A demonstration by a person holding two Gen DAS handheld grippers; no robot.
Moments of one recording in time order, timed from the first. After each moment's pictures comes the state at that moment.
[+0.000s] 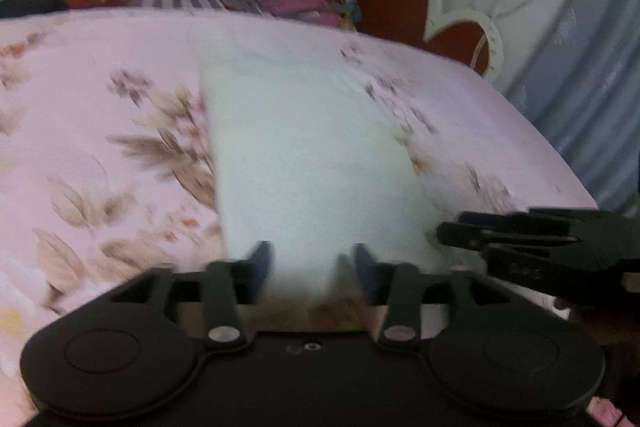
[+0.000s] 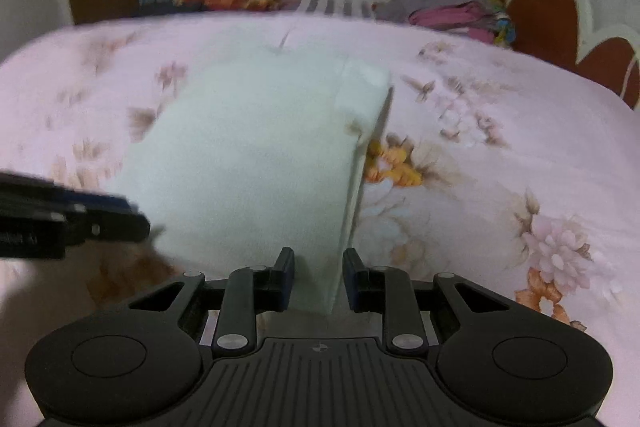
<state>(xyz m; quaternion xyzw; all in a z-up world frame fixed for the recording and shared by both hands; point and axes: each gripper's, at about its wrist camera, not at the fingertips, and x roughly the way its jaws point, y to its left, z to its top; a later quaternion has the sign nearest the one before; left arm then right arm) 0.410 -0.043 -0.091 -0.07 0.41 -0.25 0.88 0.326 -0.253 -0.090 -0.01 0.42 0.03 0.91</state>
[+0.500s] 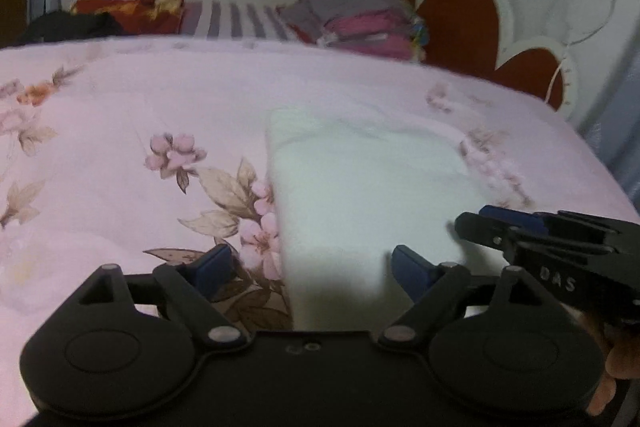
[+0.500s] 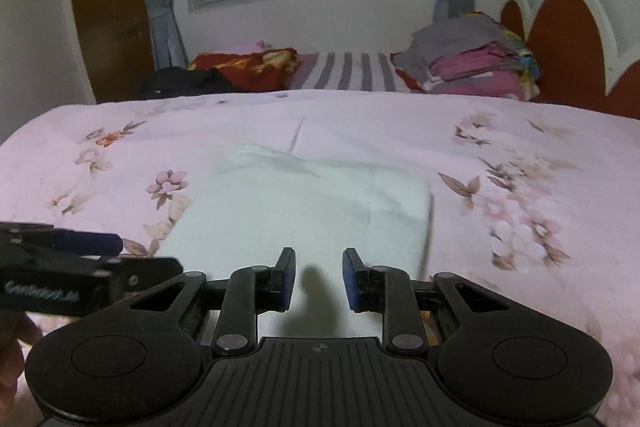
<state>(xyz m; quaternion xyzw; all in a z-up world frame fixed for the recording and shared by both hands) 0.511 -0.051 -0.098 -0.06 0.42 -0.15 0.89 0.439 -0.254 -0.083 0.03 0.35 0.08 0.93</state>
